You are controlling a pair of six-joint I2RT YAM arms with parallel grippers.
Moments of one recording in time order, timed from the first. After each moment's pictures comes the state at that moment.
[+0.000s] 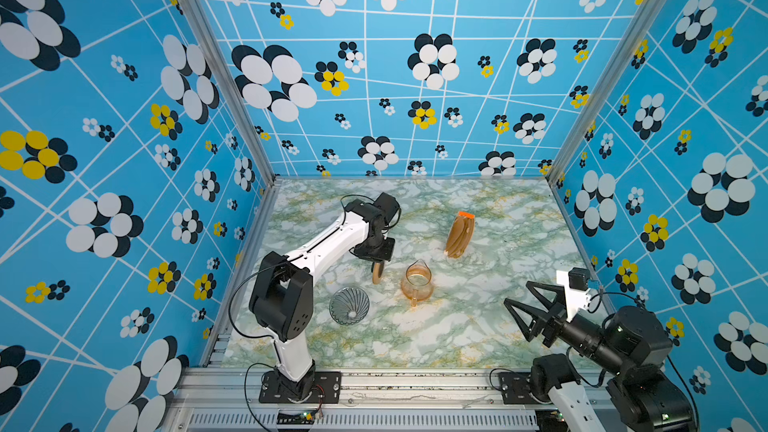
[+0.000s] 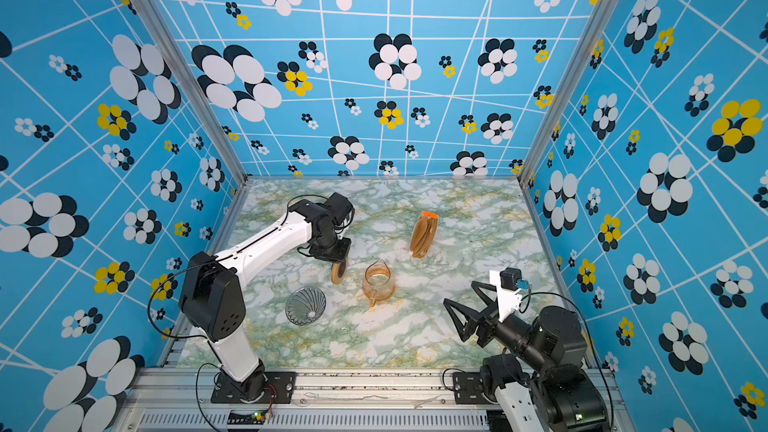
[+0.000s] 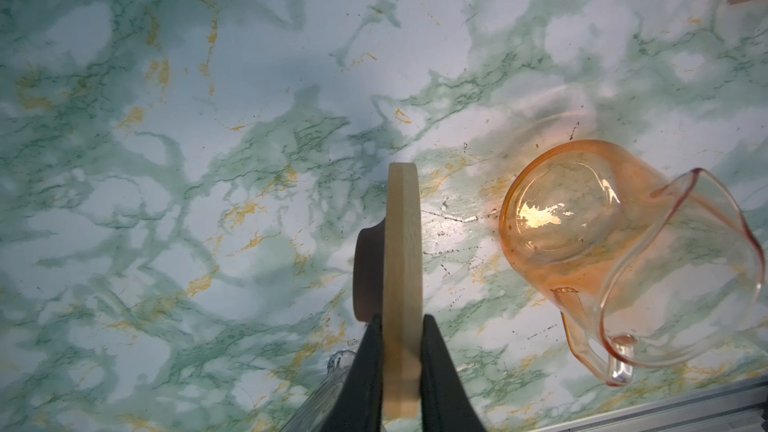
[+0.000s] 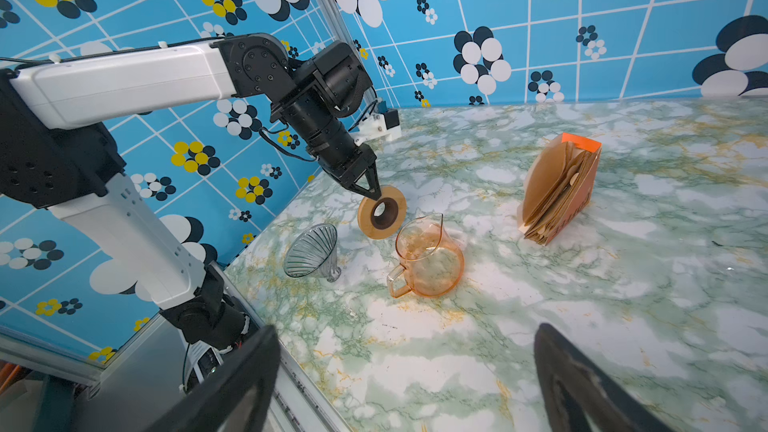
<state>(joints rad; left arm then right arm) -0.56 1.79 1.50 -1.11 0.01 -0.31 0.16 0.21 0.81 -0.86 -0.53 0.22</state>
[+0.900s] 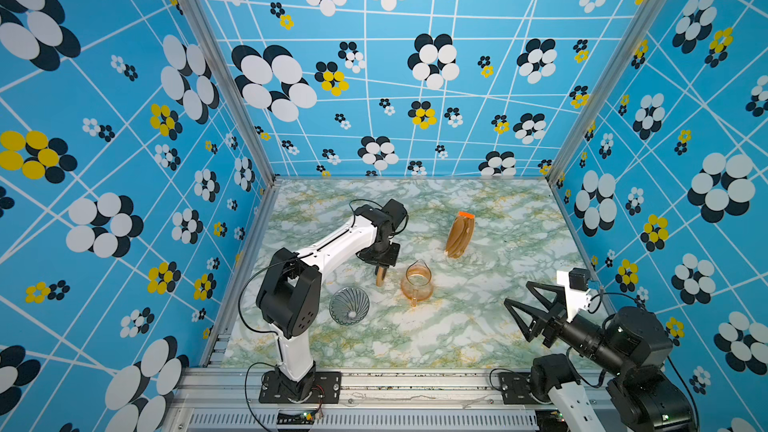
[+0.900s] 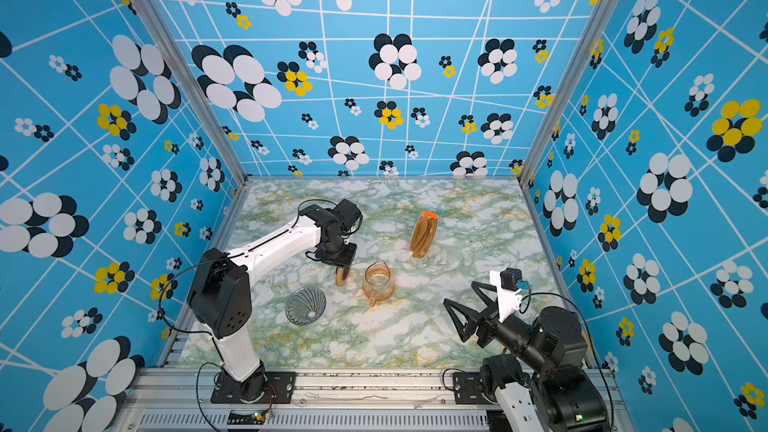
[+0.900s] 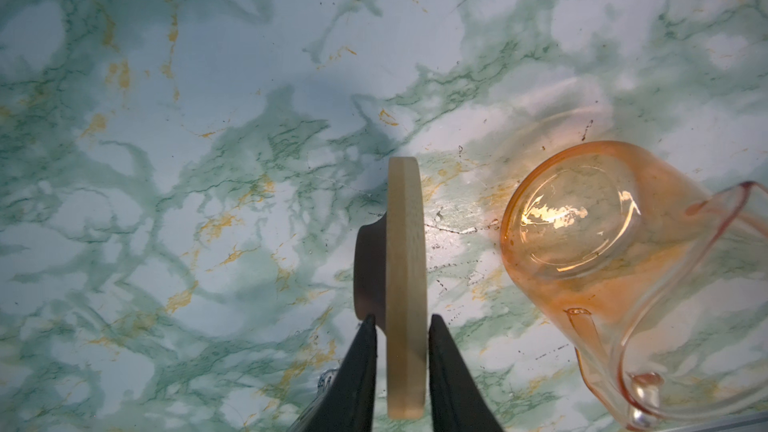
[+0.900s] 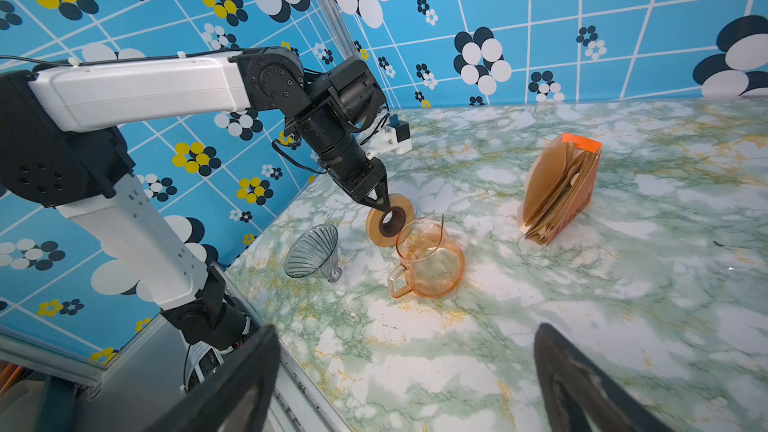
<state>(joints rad) -0.60 1.83 1.48 -1.07 -0.01 -0.33 0.16 0.20 0.81 -0.86 -0.53 0.22</state>
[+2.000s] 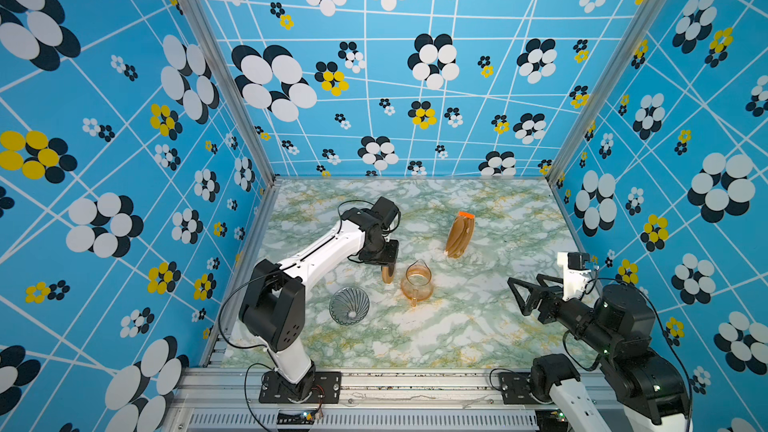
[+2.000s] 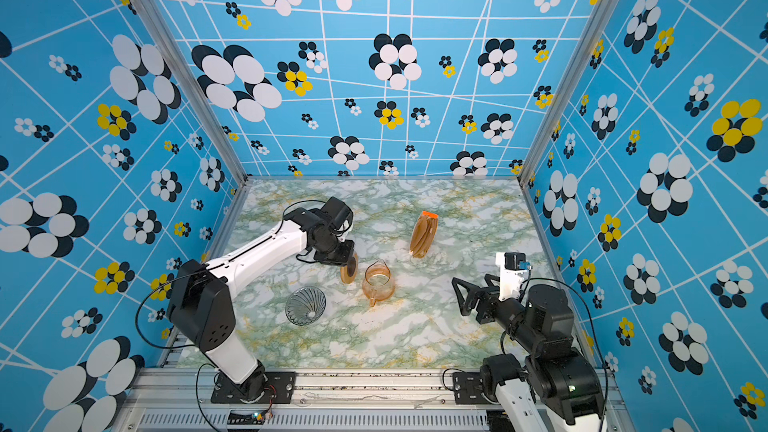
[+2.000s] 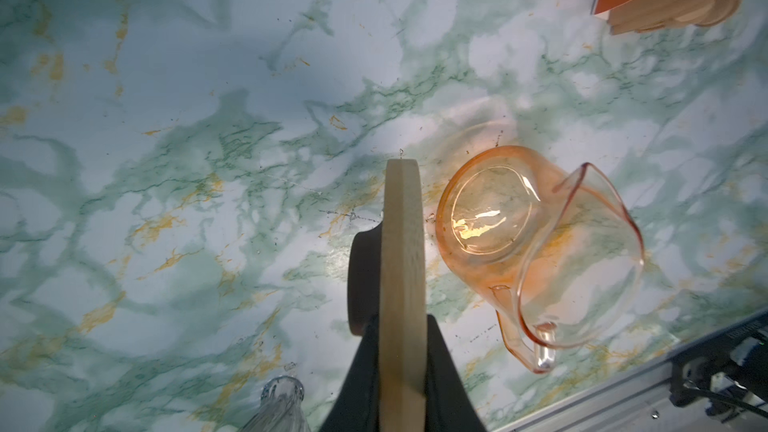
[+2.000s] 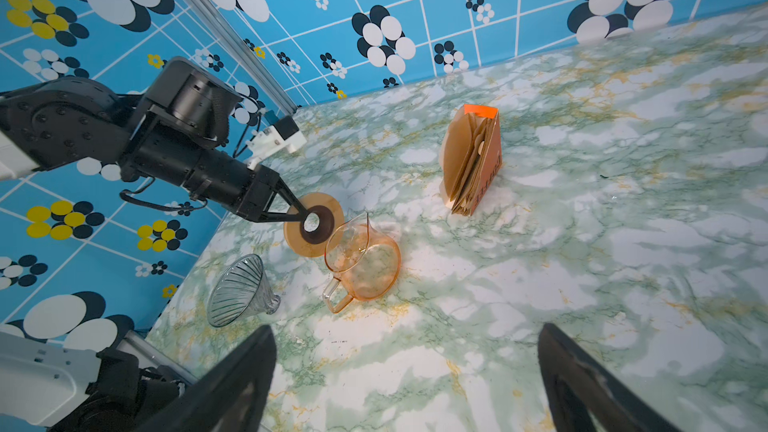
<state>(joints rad) -0.56 1.66 1.38 -0.95 0.16 -0.40 0.16 0.36 0.84 -0.89 -0.30 0.30</state>
